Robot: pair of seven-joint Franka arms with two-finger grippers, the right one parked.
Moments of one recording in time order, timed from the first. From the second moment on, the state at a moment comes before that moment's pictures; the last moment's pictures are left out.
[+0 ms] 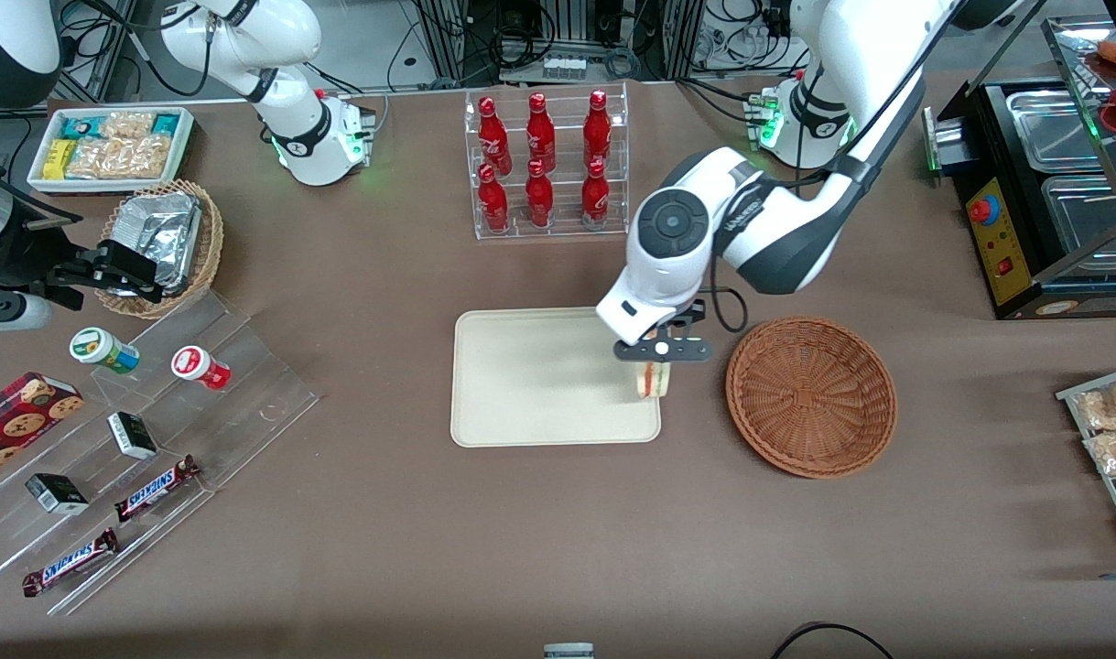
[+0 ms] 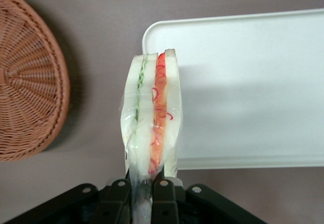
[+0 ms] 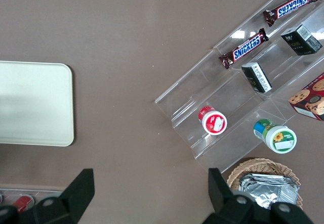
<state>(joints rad) -0.10 0.50 -0.68 -1.61 0.32 1.90 -0.82</state>
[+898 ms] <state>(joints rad) -0.17 0.65 -0.70 -1.58 0.47 2.07 -0.99</state>
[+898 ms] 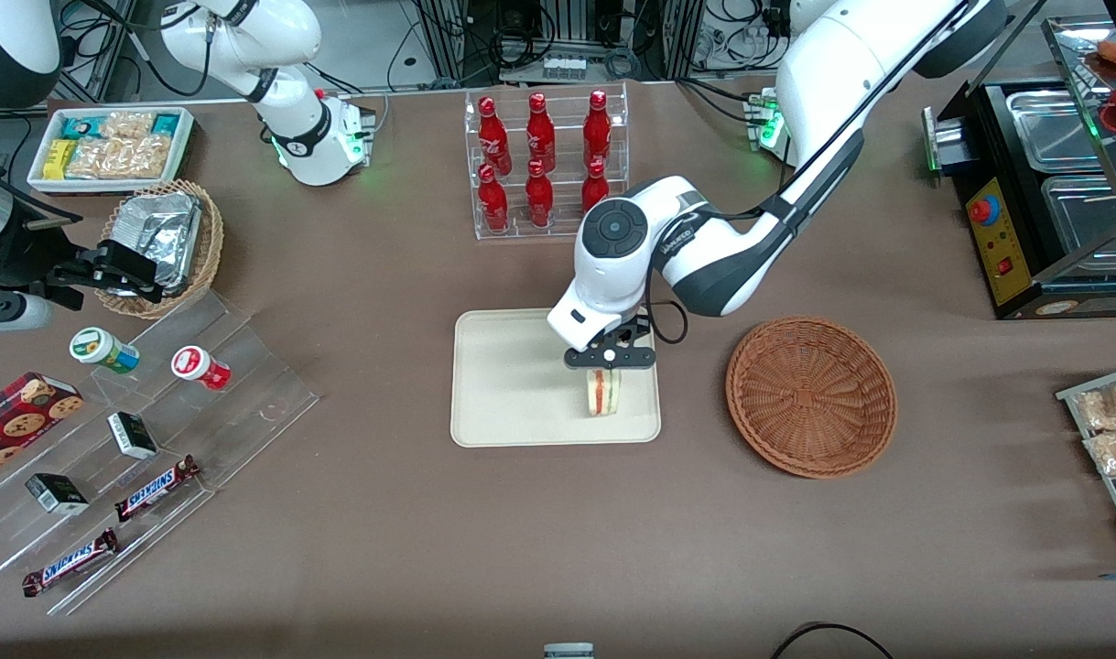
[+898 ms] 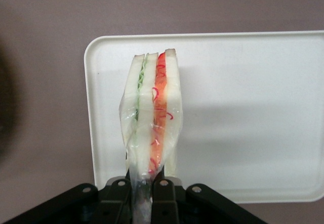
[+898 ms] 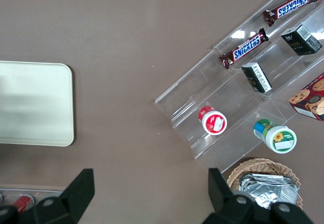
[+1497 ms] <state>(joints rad) -0.19 0.70 -0.68 -1.58 0.50 2.14 -1.02</state>
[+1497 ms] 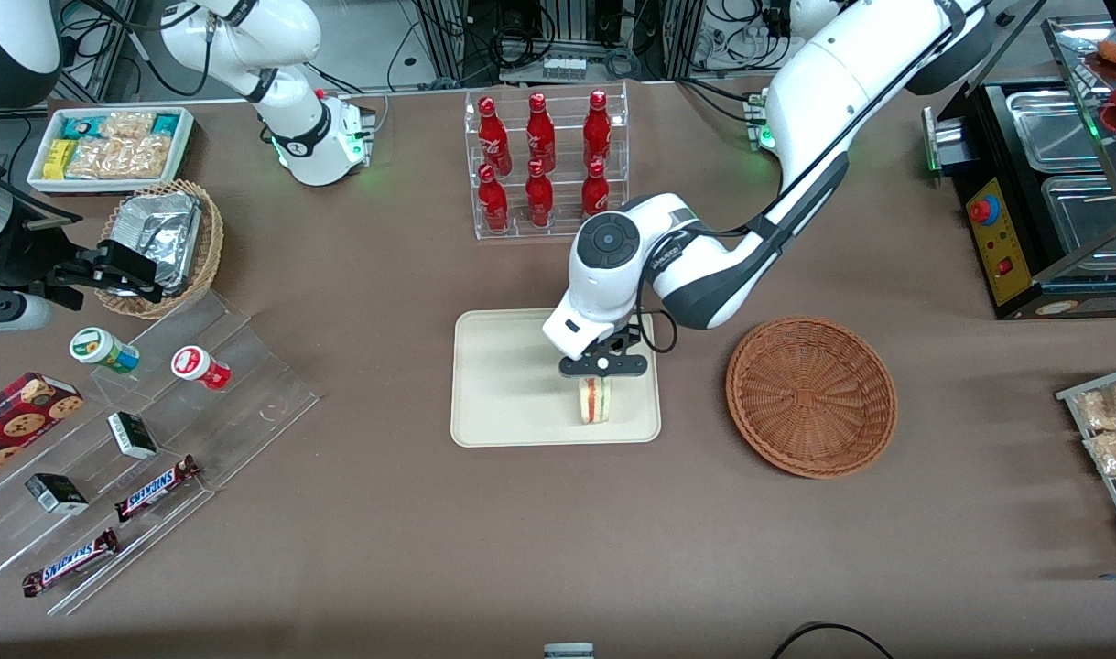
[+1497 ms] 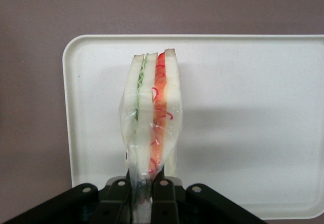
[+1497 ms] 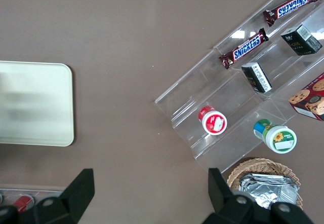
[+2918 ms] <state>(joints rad) -0.25 0.73 -0.62 -1.57 0.56 2.16 -1.08</state>
